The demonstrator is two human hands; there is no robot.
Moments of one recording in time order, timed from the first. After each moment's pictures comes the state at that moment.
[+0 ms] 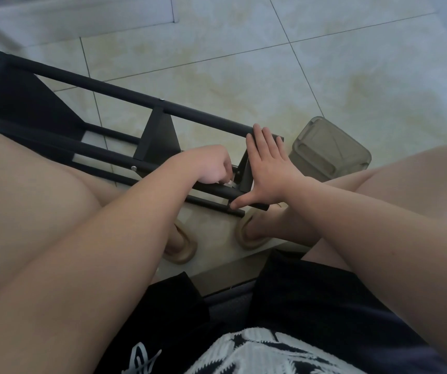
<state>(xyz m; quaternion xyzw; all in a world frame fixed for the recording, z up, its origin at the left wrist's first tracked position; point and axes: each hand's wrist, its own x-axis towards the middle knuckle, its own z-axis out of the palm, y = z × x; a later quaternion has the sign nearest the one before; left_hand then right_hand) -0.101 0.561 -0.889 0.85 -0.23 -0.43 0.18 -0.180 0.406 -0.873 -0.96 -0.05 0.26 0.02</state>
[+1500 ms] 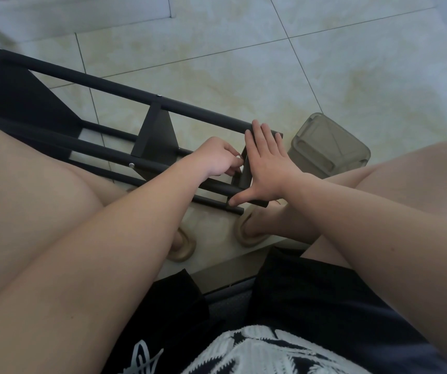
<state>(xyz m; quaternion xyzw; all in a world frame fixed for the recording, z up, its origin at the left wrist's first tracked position) -0.108 0.544 -0.914 0.80 -0.01 -0.41 0.44 -0.179 0.406 -0.876 -0.97 -0.05 0.25 0.02</state>
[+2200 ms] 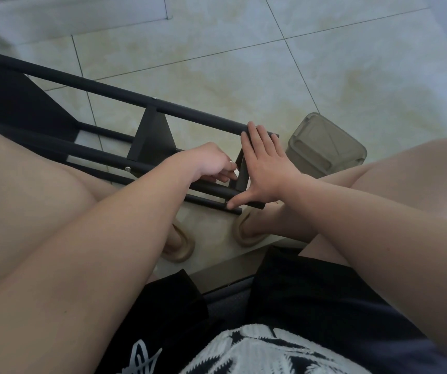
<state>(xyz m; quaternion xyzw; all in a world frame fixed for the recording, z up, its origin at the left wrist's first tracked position) -0.106 0.551 -0.910 0.77 -0.01 -0.50 0.40 -0.183 0.403 -0.878 -0.97 -0.06 0.25 0.00</state>
